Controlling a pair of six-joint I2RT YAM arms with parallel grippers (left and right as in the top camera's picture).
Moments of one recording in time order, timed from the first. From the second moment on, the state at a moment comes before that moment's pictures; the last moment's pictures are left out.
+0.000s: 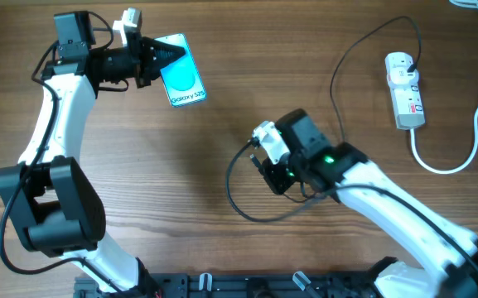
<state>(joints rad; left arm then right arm) 0.13 1.87 1.47 -0.49 1.34 -0.61 0.62 1.42 0.90 -0.57 -0.30 -0.03</state>
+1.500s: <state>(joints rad) -0.14 1.87 1.47 -0.20 1.22 -0.72 0.61 1.39 1.16 -0.56 -0.29 0.33</state>
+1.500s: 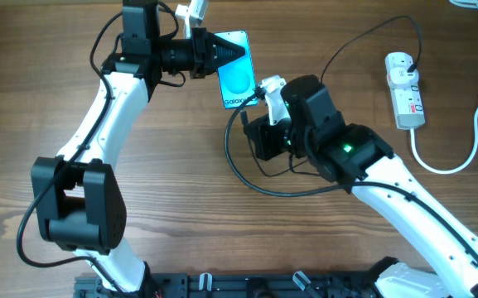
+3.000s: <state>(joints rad) -0.14 1.87 1.47 -0.24 1.17 -0.72 0.61 1.38 1.16 -0.56 -0.31 0.33</state>
